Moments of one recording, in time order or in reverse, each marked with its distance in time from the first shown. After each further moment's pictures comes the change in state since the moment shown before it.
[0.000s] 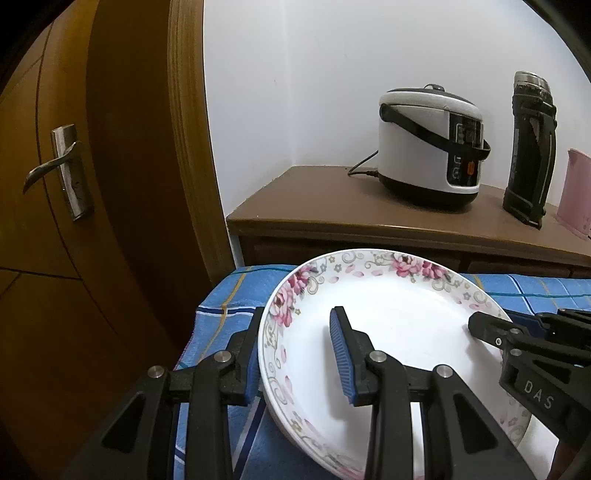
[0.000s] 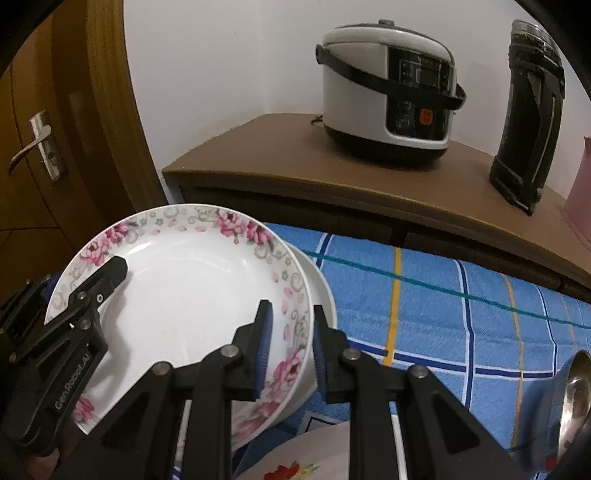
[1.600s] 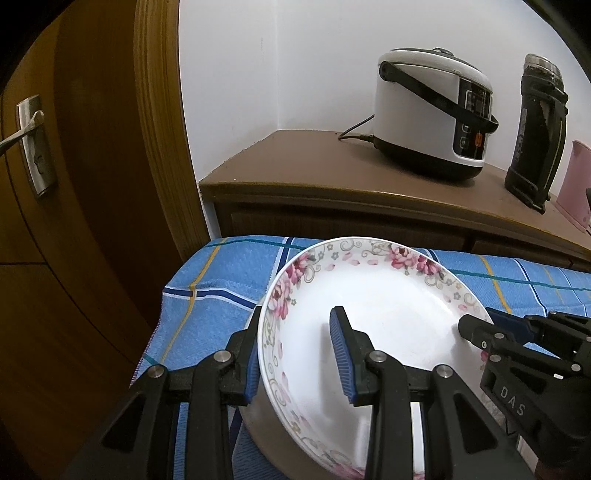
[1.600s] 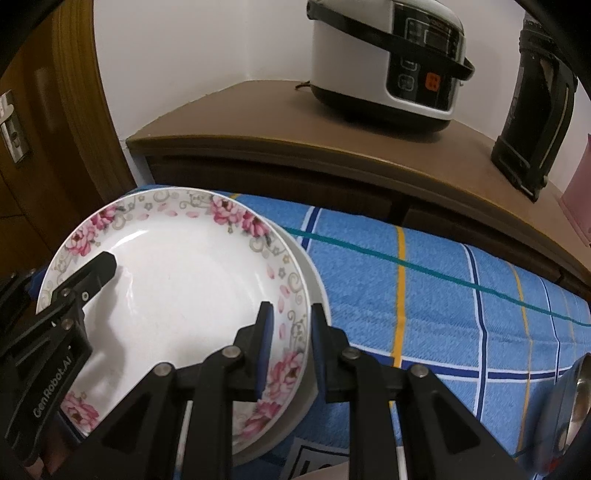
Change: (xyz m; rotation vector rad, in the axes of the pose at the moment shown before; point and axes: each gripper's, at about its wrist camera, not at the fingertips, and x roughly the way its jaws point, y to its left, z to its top) left arm 0.042 -0.004 0.001 -0.005 0.136 -0.065; right arm 0.053 0.001 0.004 -0.009 0.069 -0.095
